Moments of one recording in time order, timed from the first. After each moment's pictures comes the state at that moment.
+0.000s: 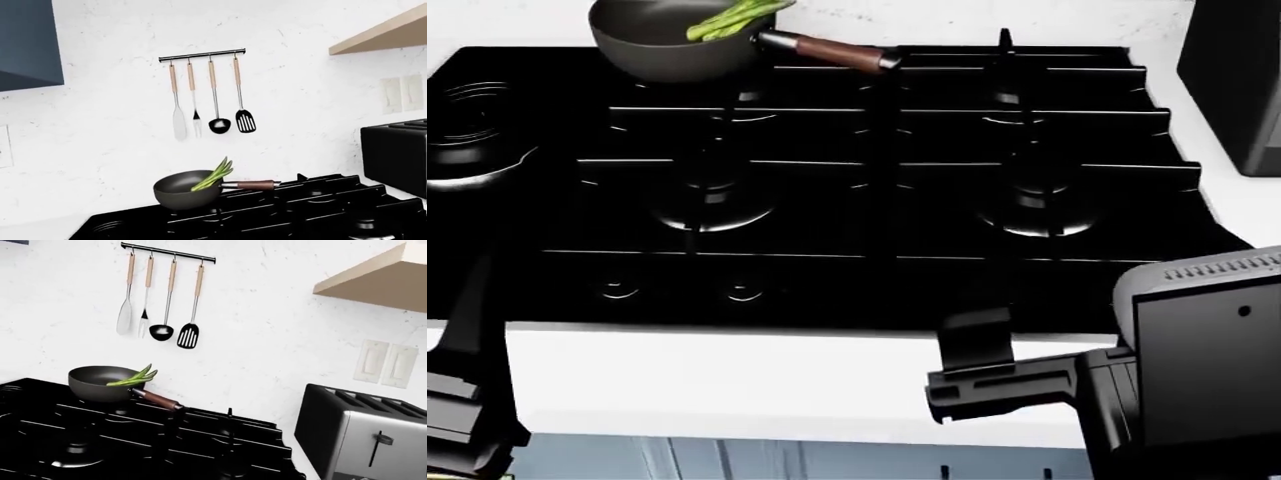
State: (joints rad) left arm -0.46 -0.69 0.08 1.04 -1.04 -0.85 -0.77; right arm 0.58 0.34 0.17 -1.02 0.54 1.40 0.15
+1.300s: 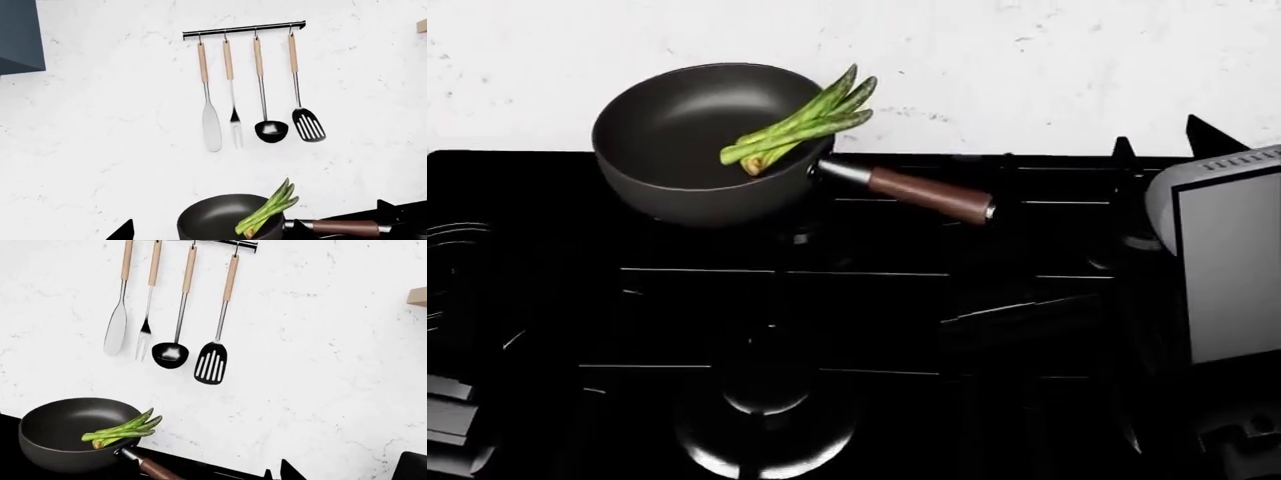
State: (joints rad) left arm -0.54 -0.83 0.26 1.03 -1.11 -0.69 -0.92; right arm 0.86 0.51 0.26 -0.86 1.27 1.52 0.63
